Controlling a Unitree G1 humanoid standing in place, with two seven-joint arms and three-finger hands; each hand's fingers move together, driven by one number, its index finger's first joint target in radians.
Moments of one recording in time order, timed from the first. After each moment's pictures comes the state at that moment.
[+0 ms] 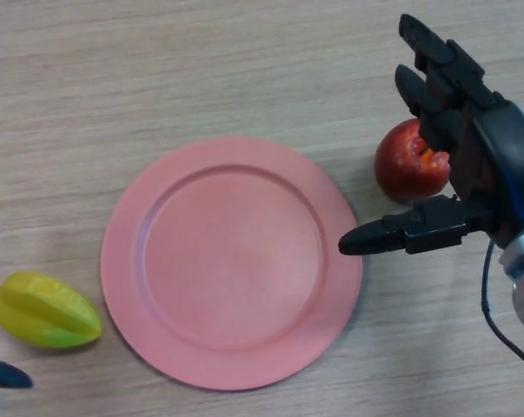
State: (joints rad) left arm 0.14 0.32 0.51 -0.24 0.31 -0.30 -0.51; right arm -0.24 -0.22 0.04 -0.48 0.05 0.43 0.14
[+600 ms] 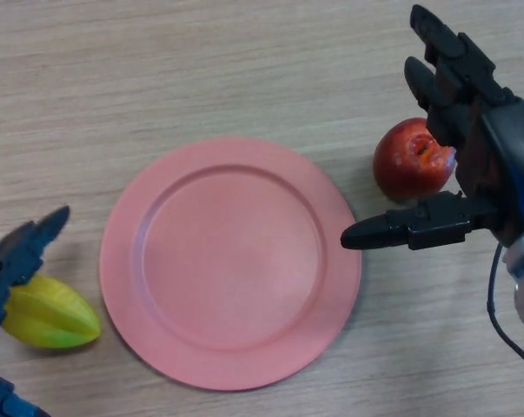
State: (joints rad) left arm 0.15 0.32 0.43 -0.02 0.41 -0.54 -0.49; right arm -0.23 -0.22 0.04 -0.51 0.05 0.42 0.11
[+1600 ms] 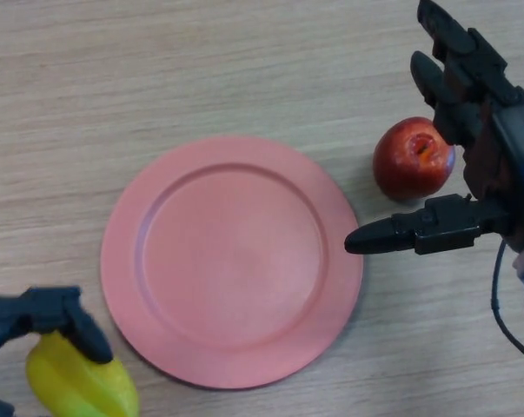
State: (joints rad) left arm 0.20 0.26 0.52 -0.59 0.22 0.06 -1.06; right arm -0.22 -0.23 0.04 -0.59 0.05 0.47 0.11
